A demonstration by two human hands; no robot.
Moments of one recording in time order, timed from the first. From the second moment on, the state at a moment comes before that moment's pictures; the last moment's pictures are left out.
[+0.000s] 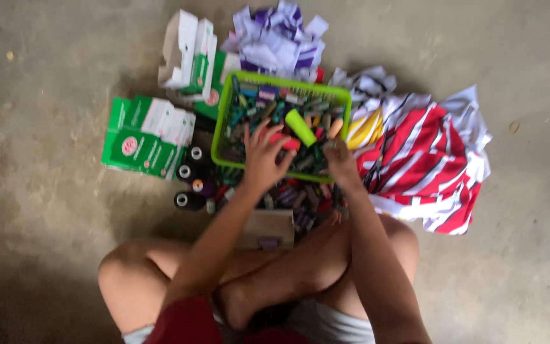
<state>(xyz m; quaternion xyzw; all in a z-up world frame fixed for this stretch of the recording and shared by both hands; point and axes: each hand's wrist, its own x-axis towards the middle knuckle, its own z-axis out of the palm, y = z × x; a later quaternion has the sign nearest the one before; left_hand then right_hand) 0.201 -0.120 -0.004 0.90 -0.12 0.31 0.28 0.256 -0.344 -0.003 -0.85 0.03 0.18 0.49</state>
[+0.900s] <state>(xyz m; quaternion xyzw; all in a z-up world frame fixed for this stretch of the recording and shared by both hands) 0.203 -0.164 -0.039 0.91 -0.13 0.21 0.34 0.528 -0.332 -0.062 -0.93 -0.25 0.07 0.28</state>
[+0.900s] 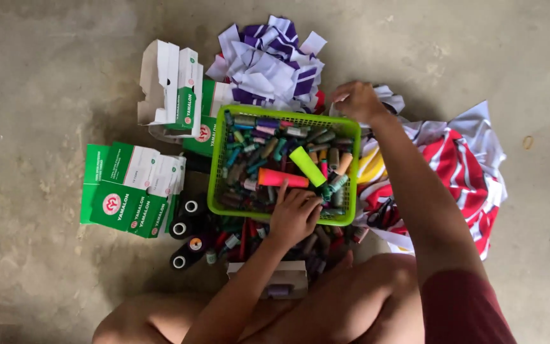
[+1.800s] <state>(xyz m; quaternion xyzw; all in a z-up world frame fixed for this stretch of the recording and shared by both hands) 0.202 -0.165 -0.046 0.90 -0.13 0.24 0.34 0.393 -0.324 0.017 -0.77 -0.12 0.30 0.55</state>
